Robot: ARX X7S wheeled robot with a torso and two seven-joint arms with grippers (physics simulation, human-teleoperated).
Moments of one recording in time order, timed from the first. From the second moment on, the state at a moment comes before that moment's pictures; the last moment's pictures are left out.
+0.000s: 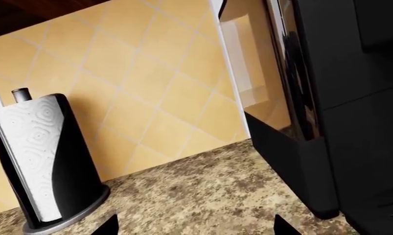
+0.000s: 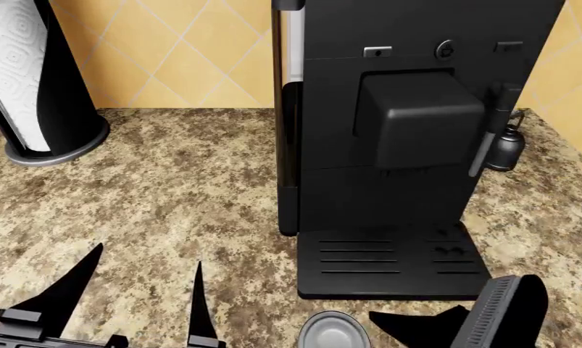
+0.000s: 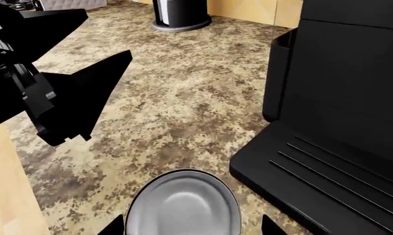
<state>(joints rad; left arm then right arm) -0.99 -1.06 1.77 1.05 -0.63 -0.21 -1.57 0.23 0.56 0.55 -0.99 2.04 1.54 0.51</state>
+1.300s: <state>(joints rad) -0.94 -1.09 1.76 1.04 -0.59 -0.18 -1.55 0.26 0.62 0.40 -1.01 1.88 1.37 0.45</state>
